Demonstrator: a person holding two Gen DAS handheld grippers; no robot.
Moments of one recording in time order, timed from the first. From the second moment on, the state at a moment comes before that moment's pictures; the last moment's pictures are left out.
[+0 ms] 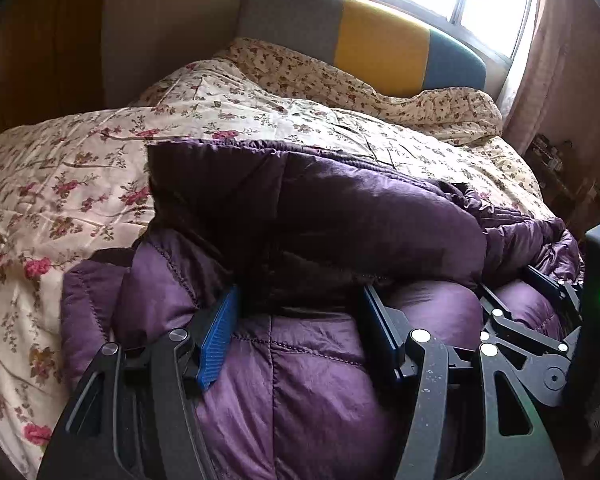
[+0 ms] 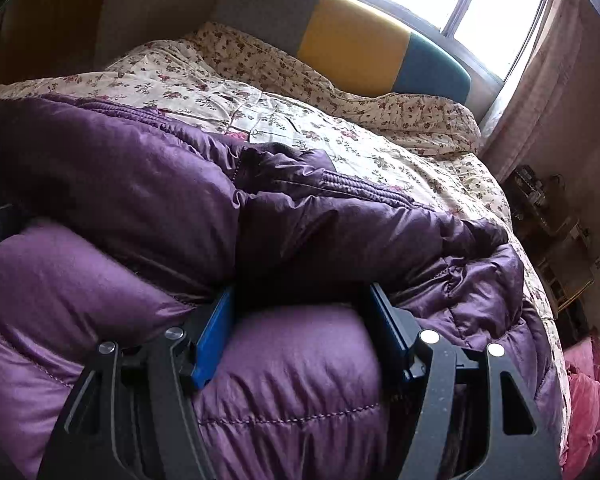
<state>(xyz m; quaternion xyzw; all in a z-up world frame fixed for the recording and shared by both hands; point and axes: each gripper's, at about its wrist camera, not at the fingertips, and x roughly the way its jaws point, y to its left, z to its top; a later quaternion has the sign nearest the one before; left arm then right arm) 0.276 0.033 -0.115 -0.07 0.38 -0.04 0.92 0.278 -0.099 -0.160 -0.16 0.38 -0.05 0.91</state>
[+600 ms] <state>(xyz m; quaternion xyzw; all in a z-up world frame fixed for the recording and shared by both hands) 0.216 0.057 -0.078 -0.08 0.34 -0.03 0.94 0.237 -0.104 -0.121 -0.13 0.37 -0.02 0.92</state>
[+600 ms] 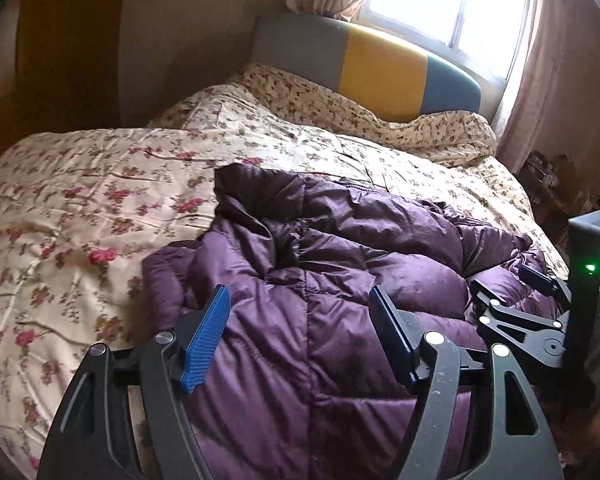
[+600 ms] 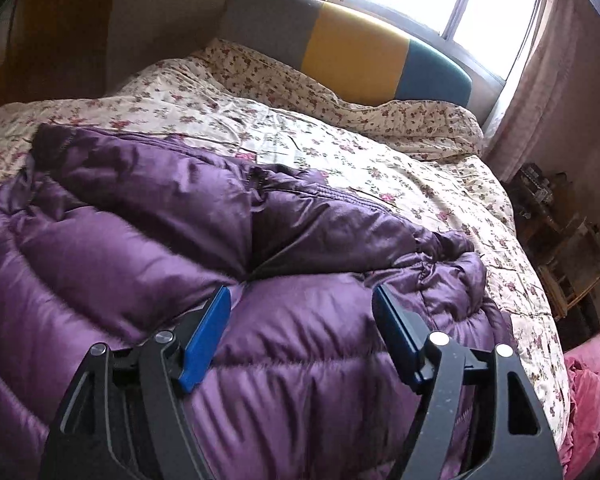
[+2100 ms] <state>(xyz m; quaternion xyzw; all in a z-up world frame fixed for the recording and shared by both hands) 0.167 0.210 -0.138 -0.42 0.36 -0.11 0.83 0.167 -0.099 -0.144 -0.11 0.42 0.04 0.90</state>
